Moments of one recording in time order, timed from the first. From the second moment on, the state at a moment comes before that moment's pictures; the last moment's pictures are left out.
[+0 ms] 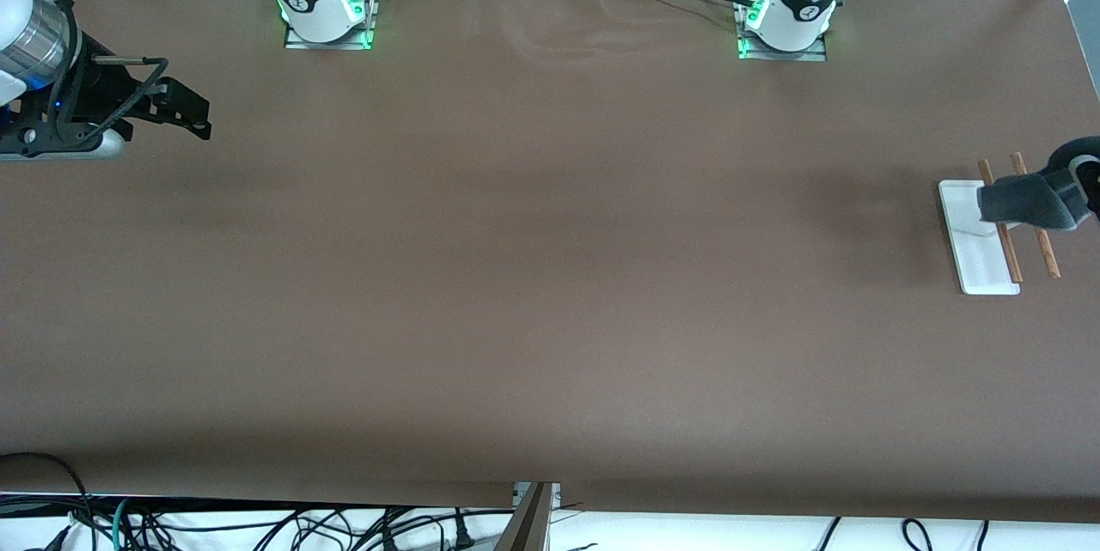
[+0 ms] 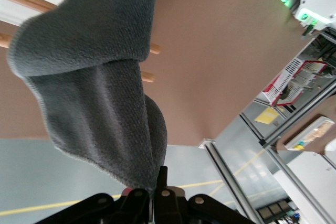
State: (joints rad) left arm 0.43 0.46 -0.12 -1.42 0.62 1.34 1.39; right arm 0.07 0.07 0.08 -1.48 -0.01 1.47 0.11
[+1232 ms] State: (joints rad) left arm 0.53 0.60 -0.12 -1.40 0.51 1.52 1.45; right arm 0.07 0.07 0.08 -1.48 -0.01 1.48 0.11
